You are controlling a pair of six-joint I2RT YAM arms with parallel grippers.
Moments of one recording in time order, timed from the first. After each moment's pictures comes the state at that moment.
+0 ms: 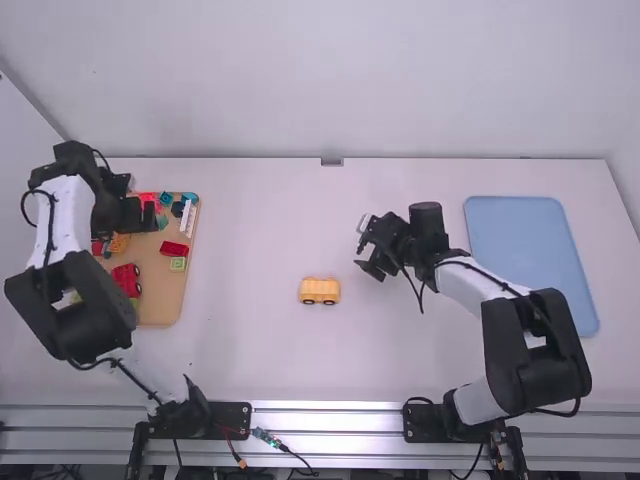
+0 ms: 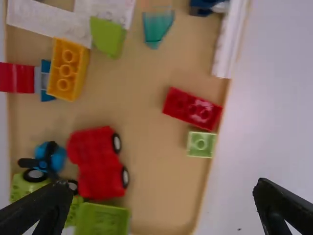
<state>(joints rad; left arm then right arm) 0.54 1.89 1.71 -1.16 0.06 0.34 0.24 1.62 0.78 0.04 -0.52 -0.79</state>
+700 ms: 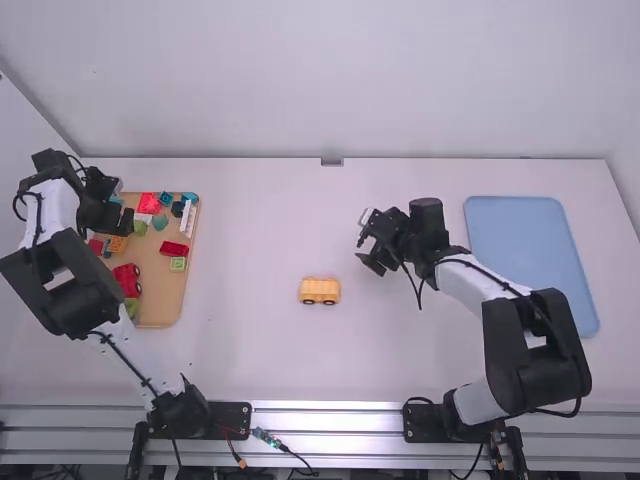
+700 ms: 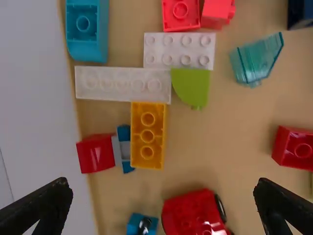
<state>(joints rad) 0.63 2.09 1.79 -0.92 0.03 0.69 0.24 1.62 0.79 0.05 -0.48 -0.77</state>
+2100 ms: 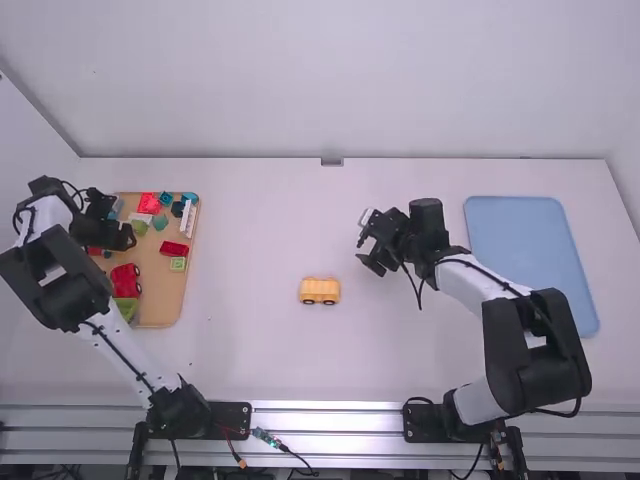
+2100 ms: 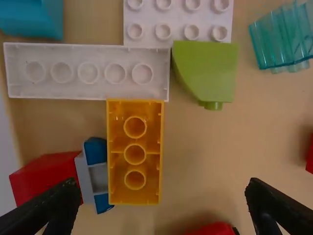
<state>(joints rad) 0.72 2.23 1.78 -0.88 0.21 0.76 0.24 1.62 0.79 0.04 -0.48 -0.77</state>
